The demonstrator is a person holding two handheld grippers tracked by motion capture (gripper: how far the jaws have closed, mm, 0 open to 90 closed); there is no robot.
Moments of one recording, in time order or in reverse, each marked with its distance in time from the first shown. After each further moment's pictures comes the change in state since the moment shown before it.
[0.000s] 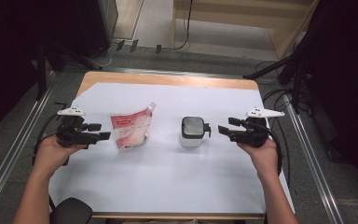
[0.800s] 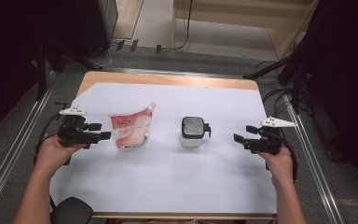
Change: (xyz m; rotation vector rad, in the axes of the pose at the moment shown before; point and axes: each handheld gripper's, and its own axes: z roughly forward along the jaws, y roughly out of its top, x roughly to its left) left arm 0.001 0.000 0.005 -0.004 0.015 -0.020; right arm -0.041 -0.044 -0.019 0.038 -0.103 0.046
